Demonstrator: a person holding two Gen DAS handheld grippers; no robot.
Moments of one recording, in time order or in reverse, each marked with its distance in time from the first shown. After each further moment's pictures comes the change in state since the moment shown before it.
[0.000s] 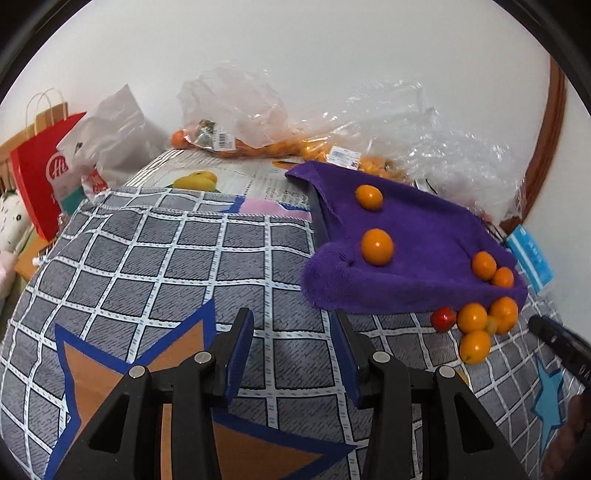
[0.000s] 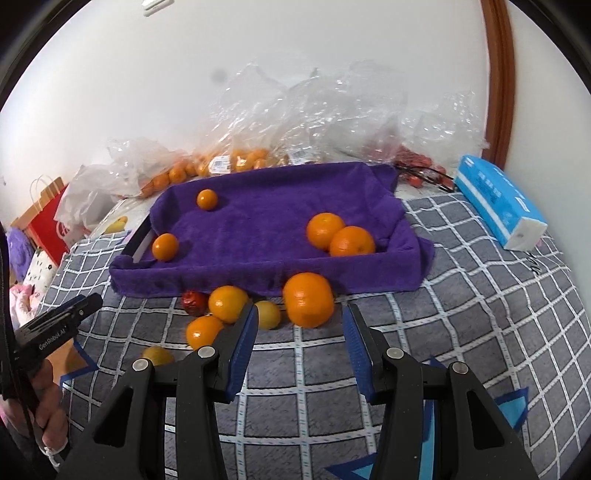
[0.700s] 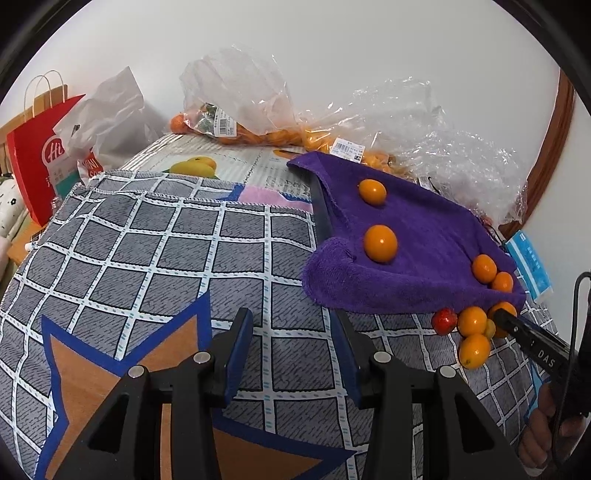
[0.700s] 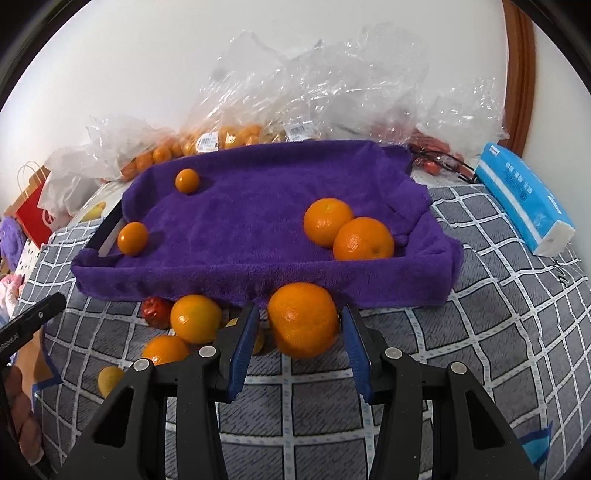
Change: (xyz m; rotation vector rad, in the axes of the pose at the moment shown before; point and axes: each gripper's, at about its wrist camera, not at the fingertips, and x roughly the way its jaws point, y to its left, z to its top) left arm 0.011 0.004 0.003 -0.027 0.043 -0.027; right arm 0.056 -0.010 0.010 -0.002 0.053 -0.016
